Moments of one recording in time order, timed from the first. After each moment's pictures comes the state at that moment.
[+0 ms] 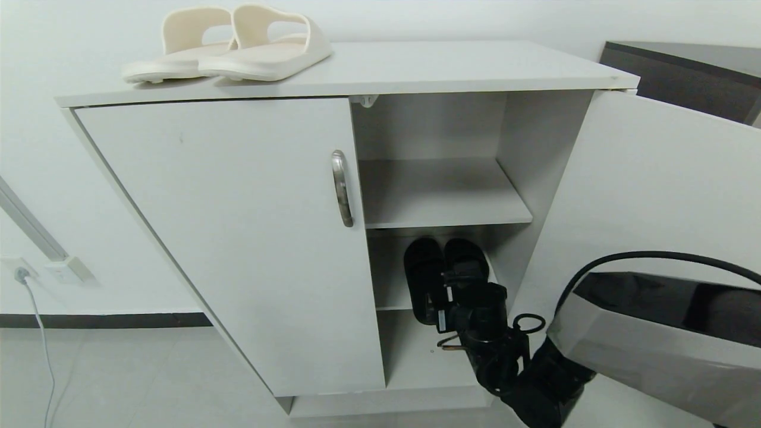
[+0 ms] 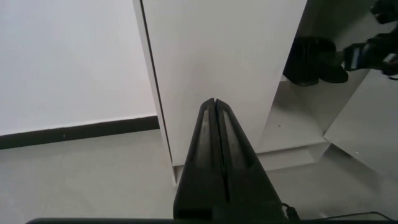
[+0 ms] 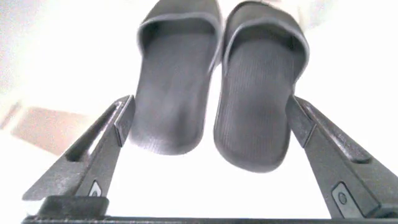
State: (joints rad) left arm 0.00 0.00 0.00 0.00 -0.08 0.03; right arm 0.75 2.34 -0.93 -1.20 -0.60 0.07
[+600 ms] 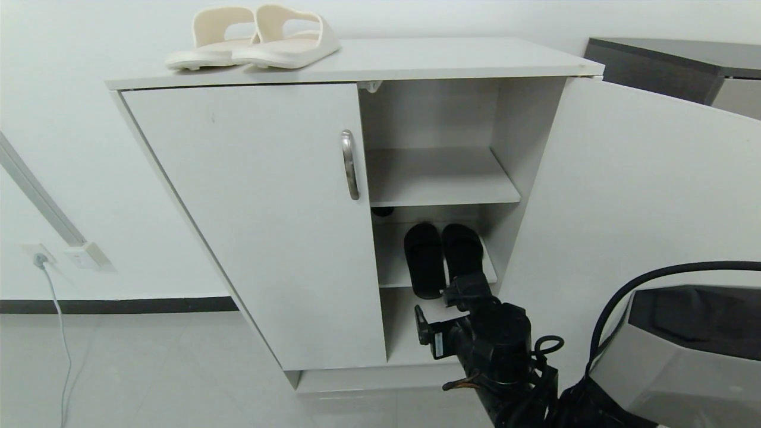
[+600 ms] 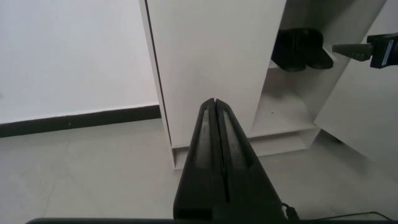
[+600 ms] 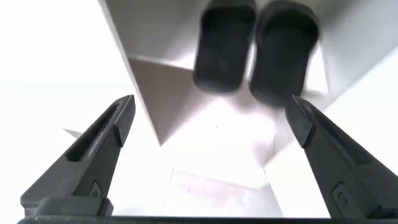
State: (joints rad) left arm 0.00 0.00 0.00 0.00 -0.08 0.03; right arm 0.88 2.18 -0.74 -1.30 -0.61 0.08
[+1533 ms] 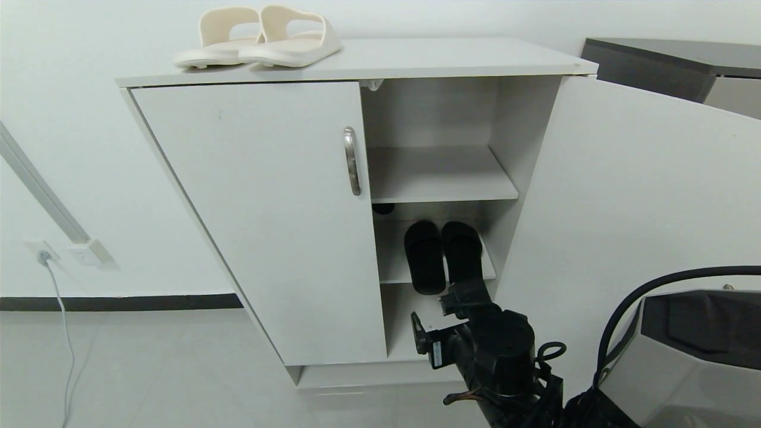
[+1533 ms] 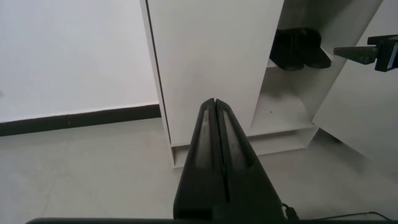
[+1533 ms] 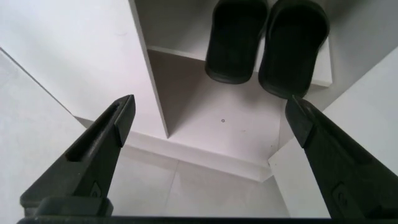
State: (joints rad) left arm 0.00 0.00 0.00 0.00 -0.08 0.02; right arm 0.91 2.16 -0.71 -1.30 -0.61 0.08
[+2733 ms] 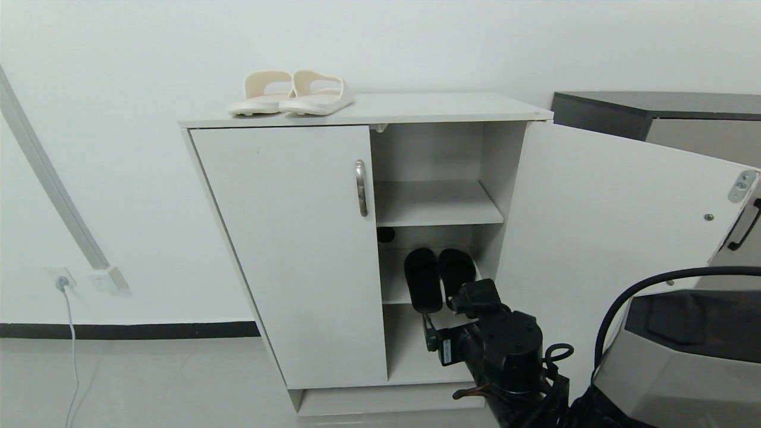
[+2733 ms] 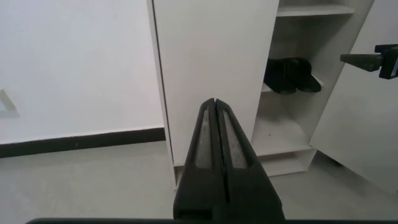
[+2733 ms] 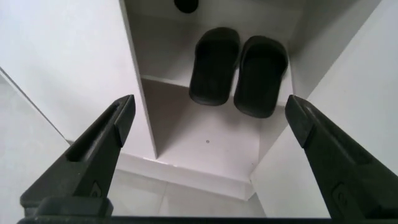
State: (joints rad) left arm 0.00 0.00 0.00 0.00 -0.06 0.01; right arm 0.86 2.19 -0.67 -1.36 -0.61 0.08
